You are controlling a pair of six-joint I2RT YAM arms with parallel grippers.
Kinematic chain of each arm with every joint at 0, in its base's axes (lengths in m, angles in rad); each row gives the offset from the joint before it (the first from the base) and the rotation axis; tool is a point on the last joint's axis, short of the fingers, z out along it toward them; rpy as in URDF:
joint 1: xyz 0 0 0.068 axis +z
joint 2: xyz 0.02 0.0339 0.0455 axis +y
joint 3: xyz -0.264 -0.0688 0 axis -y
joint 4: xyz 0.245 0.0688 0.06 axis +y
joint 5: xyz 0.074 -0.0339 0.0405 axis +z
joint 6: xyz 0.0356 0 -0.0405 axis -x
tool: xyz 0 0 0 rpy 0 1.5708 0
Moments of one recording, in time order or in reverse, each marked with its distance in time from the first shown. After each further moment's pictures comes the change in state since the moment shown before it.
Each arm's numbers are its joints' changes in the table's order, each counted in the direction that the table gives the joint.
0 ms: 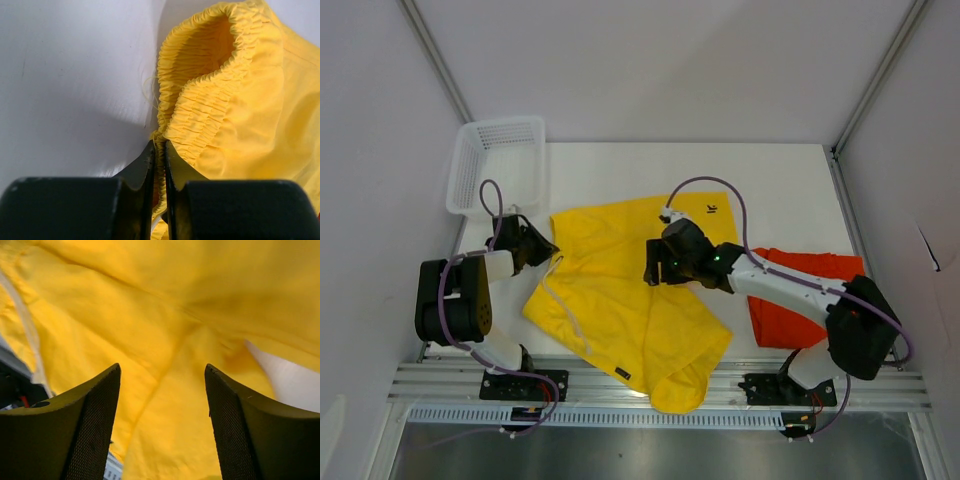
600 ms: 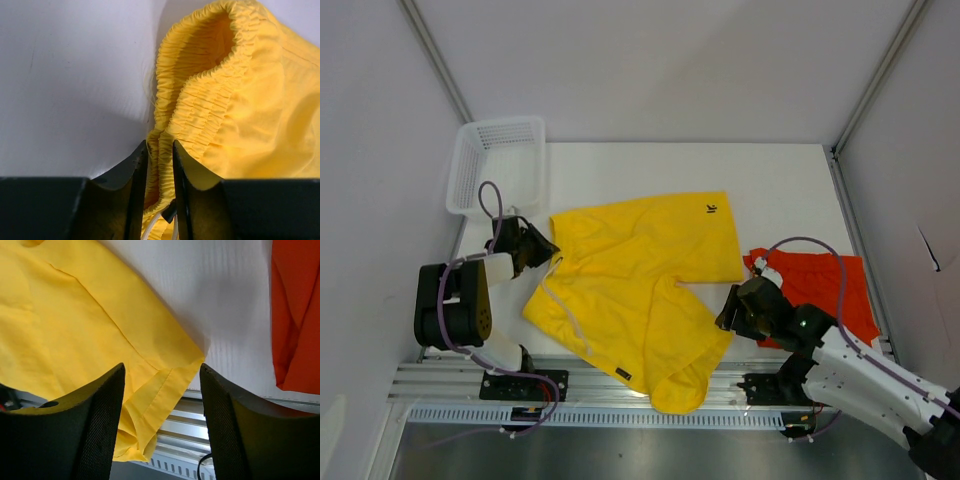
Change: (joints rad) left arm -0.003 -0.027 -0.021 0.002 0.024 0.003; right arm -0.090 -0.763 -0.533 0.436 -0.164 -0.312
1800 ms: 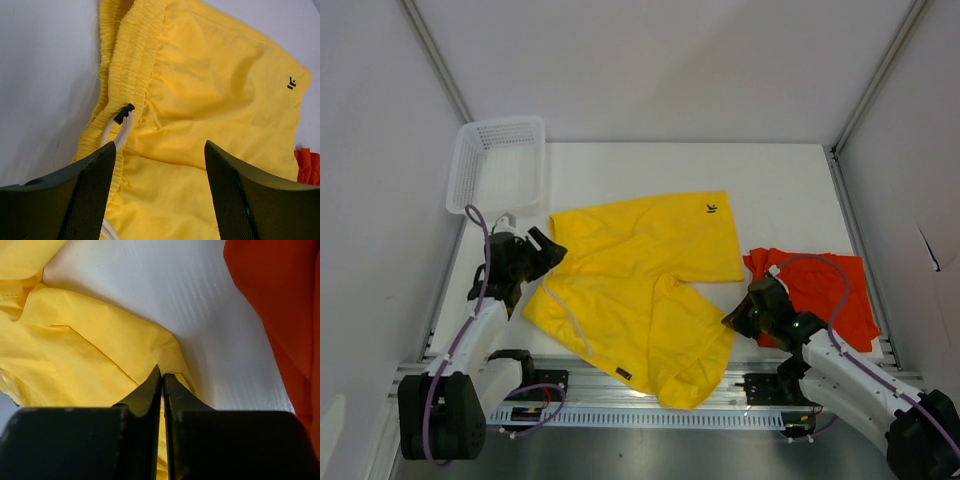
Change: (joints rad) left arm -0.095 -0.609 -0.161 0.245 0.070 0.027; right arm -0.231 -0.019 -0.252 -0.335 0.180 -0.157
